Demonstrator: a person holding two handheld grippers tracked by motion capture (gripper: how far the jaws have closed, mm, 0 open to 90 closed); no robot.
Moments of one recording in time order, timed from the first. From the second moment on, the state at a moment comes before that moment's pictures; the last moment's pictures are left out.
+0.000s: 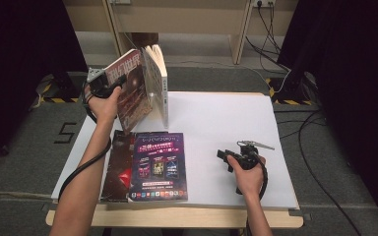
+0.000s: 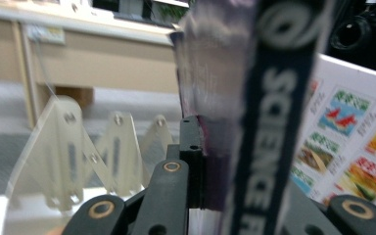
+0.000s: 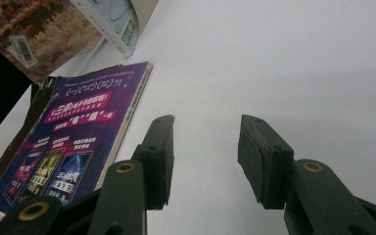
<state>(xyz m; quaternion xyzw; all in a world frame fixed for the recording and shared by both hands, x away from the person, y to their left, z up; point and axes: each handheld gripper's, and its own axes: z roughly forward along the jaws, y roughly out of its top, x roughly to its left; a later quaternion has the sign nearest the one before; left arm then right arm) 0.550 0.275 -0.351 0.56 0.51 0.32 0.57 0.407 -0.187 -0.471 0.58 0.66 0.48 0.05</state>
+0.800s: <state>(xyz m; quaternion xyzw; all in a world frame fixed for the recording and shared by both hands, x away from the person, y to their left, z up) 0.564 0.257 -0.371 0.59 0.48 0.35 0.55 0.407 -0.189 -0.471 0.58 0.65 0.48 0.05</state>
